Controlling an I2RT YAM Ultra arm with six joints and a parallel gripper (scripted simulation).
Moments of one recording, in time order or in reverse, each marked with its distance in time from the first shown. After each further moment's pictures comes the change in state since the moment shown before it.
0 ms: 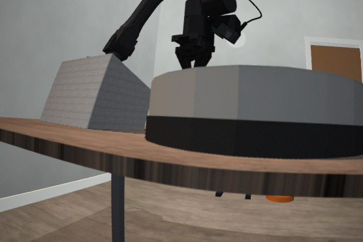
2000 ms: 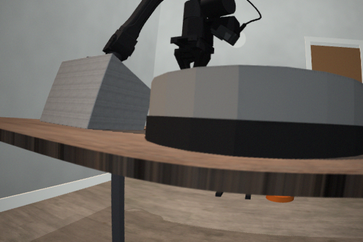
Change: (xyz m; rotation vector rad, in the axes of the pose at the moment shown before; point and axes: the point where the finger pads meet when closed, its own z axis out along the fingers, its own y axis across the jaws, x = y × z) arm 0.001 -0.001 0.004 0.001 -0.005 0.002
